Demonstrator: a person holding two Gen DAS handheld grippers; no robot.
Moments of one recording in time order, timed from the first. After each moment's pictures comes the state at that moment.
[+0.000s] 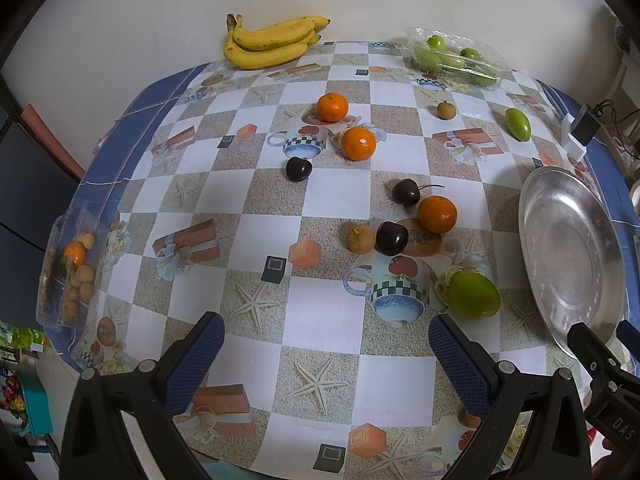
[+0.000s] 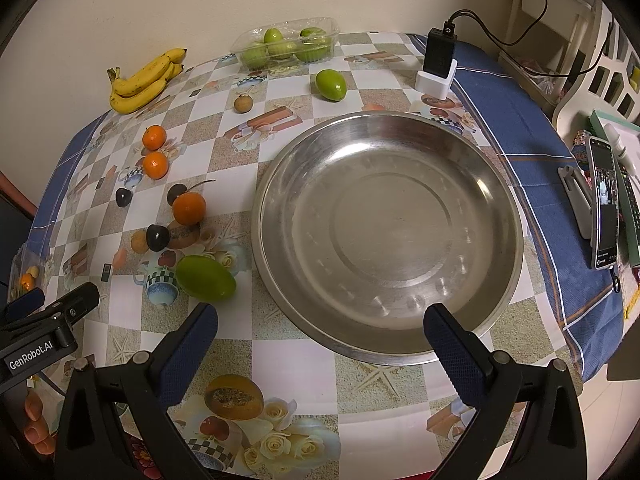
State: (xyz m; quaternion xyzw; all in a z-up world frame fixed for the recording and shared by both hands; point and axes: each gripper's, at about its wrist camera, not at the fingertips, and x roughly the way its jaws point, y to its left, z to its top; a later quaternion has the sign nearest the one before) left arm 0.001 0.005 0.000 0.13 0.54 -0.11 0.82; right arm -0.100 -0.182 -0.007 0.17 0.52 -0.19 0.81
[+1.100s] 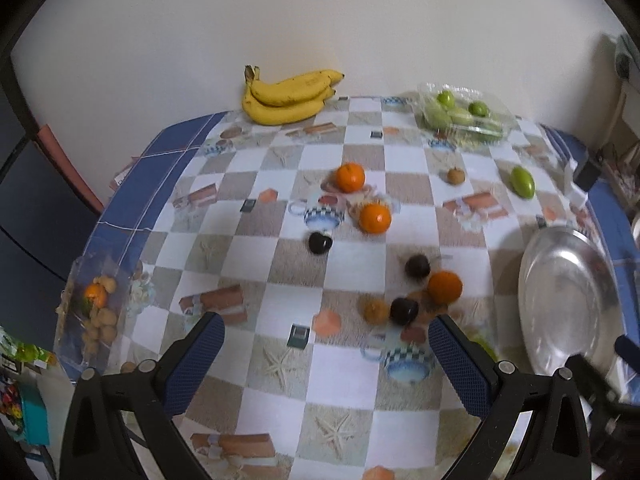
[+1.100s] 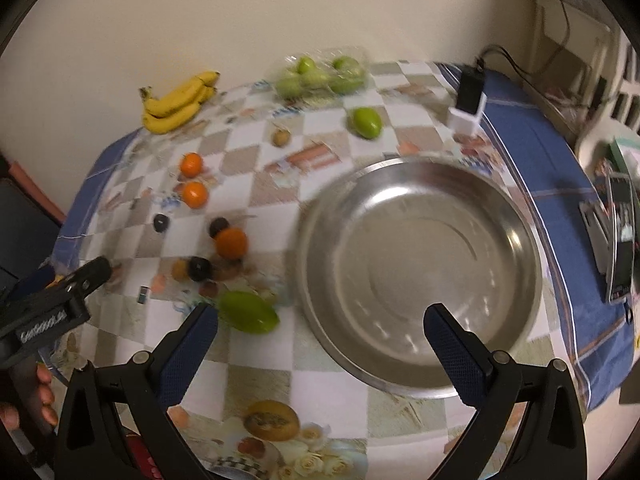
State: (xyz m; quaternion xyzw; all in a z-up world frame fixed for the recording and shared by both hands) left arm 0.031 0.010 0.043 0.11 0.48 -0.10 0.87; right arm -0.081 -0.175 0.023 0.17 0.48 -0.14 0.85
